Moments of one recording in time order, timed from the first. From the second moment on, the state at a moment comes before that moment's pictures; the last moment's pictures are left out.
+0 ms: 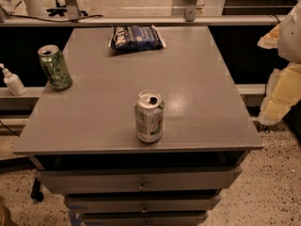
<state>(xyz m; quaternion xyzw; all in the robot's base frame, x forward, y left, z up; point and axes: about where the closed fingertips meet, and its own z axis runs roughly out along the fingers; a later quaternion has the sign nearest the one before) 0.438 -0.217 0.976 -0.60 0.78 -0.03 0.16</state>
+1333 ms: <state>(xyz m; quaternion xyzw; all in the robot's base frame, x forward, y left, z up) 0.443 -0.158 0.929 -0.57 0.76 0.15 0.28</state>
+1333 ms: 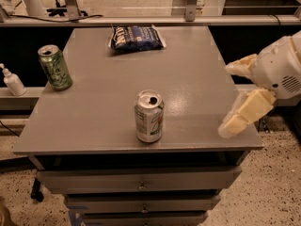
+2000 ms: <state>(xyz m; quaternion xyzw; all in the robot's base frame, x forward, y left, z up) 0.414 -0.083 0.902 -0.56 0.68 0.29 0.37</state>
